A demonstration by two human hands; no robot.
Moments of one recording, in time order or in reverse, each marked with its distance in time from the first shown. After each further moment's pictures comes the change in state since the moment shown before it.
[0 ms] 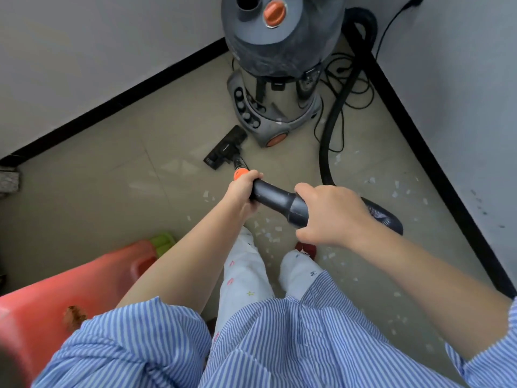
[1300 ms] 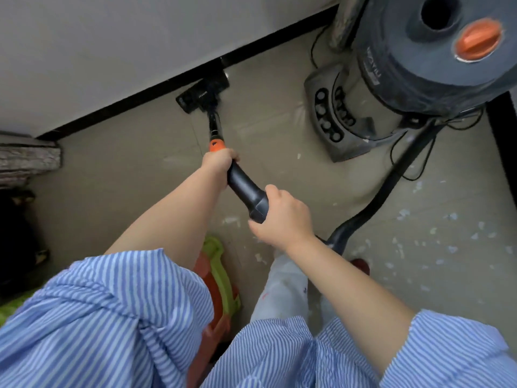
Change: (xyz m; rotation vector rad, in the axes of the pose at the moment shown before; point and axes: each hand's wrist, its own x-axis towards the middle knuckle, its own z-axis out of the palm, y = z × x) left_hand 0.155 0.261 -0.206 0.237 0.402 0.031; right_hand 0.297 -0.222 0.029 0.310 -0.035 0.055
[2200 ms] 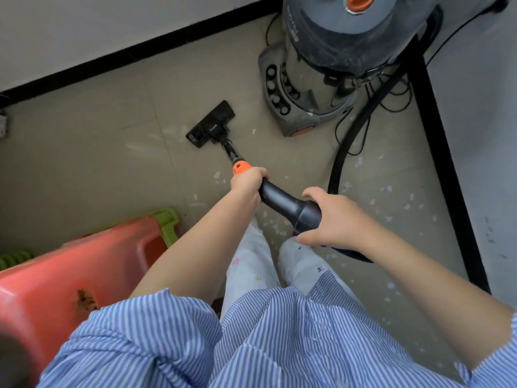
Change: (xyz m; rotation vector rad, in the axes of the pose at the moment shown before) left_hand -0.169 -0.165 0.133 -0.204 -0.155 -0.123; right_hand -0.196 0.157 -0.070 -0.073 -0.285 0.096
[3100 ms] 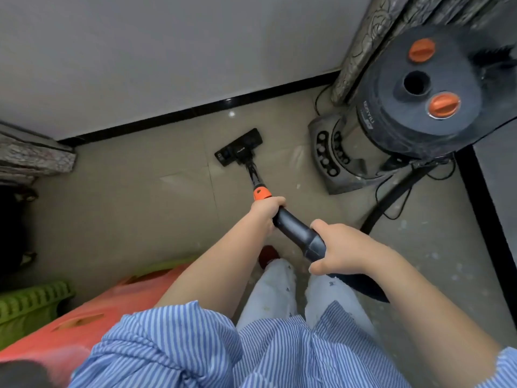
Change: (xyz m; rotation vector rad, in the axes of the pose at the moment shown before) left_hand 0.057 0.133 -0.107 0.072 -0.136 0.009; right_hand 0.099 -0.154 -0.043 -0.190 -0.137 -0.089
